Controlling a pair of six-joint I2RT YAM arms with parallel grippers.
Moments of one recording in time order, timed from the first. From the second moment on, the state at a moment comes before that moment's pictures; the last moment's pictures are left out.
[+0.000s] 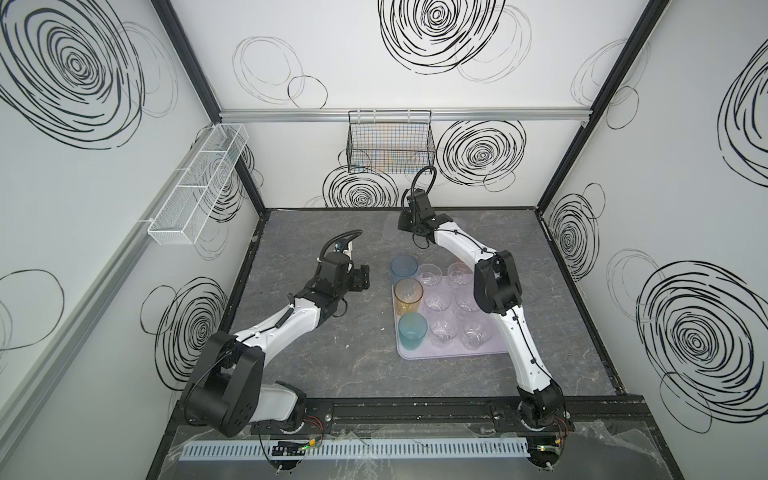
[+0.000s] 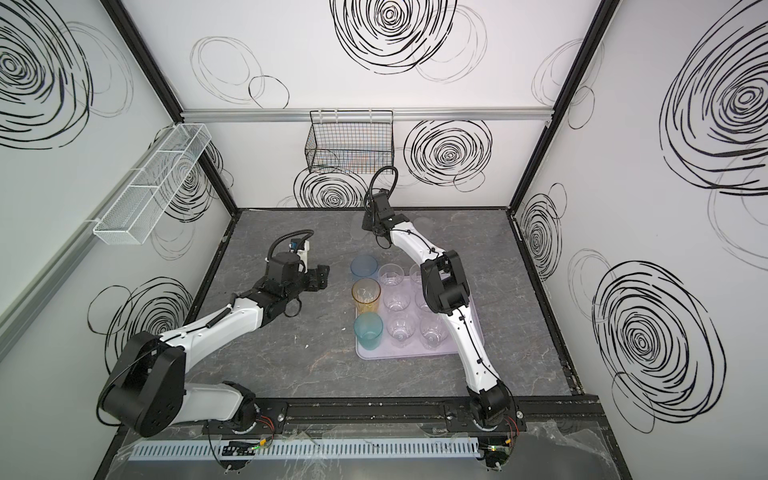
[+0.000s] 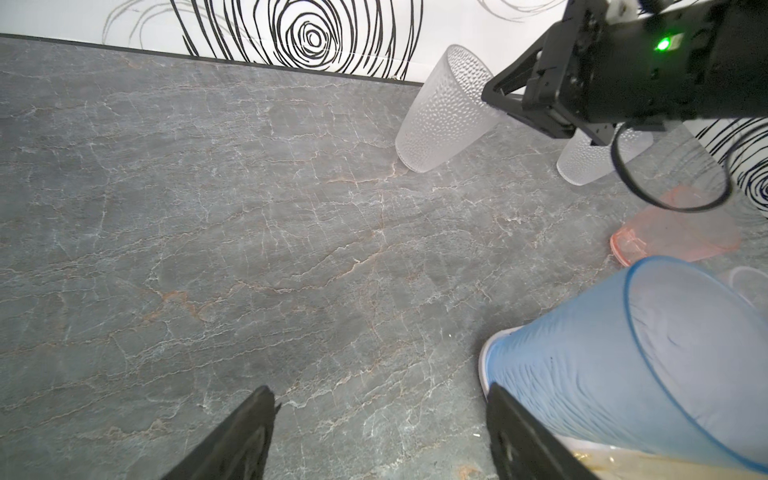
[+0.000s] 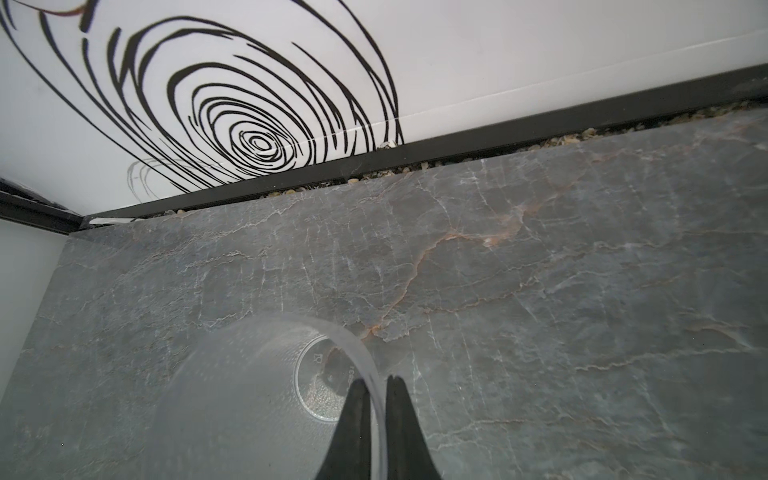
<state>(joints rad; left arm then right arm) -0.37 1.37 0.73 0.05 -0.08 -0.33 0.48 2.48 2.23 -0.41 0.07 0.56</state>
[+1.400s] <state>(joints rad) -0.86 1.23 0.82 -0.02 -0.33 -0.20 -0.02 1.34 0.95 -0.54 0.07 0.47</state>
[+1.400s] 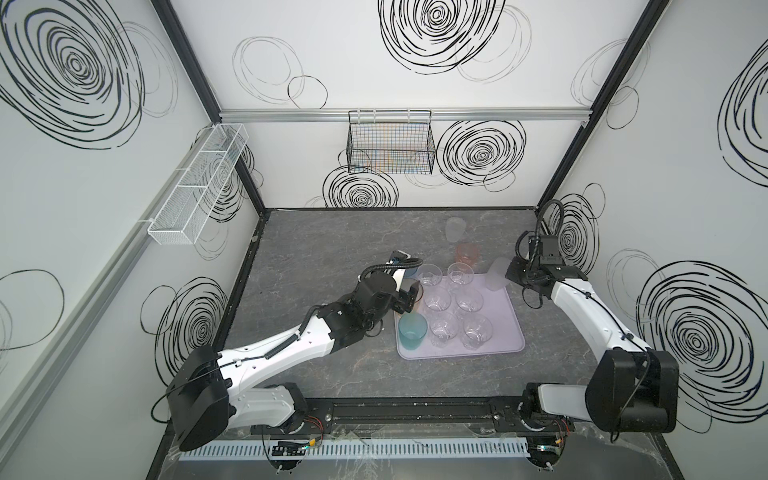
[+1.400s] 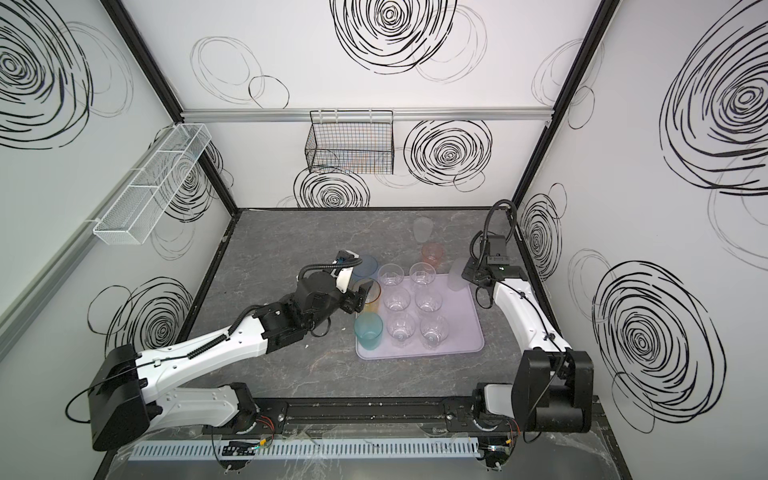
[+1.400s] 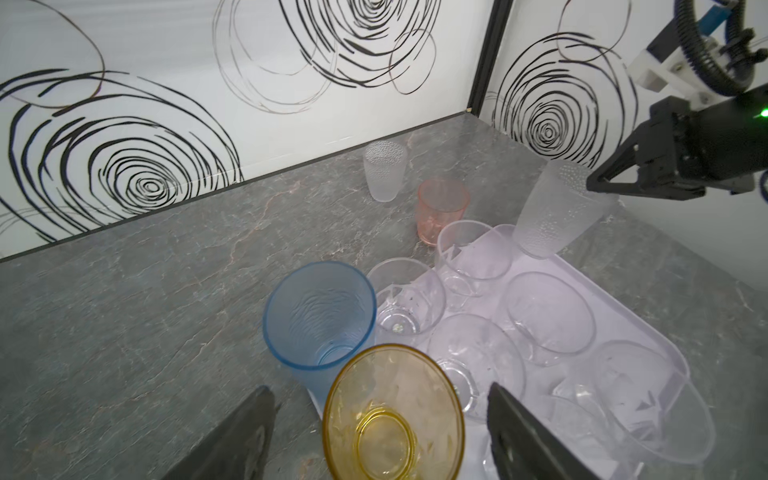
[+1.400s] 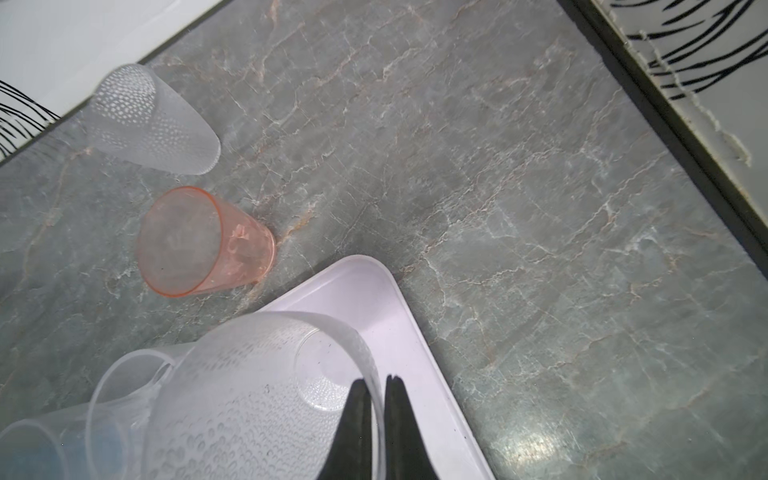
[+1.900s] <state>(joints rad) -0.71 1.17 0.68 0.04 -0.29 -0.26 0.05 1.51 1.00 -0.52 0.16 0.48</state>
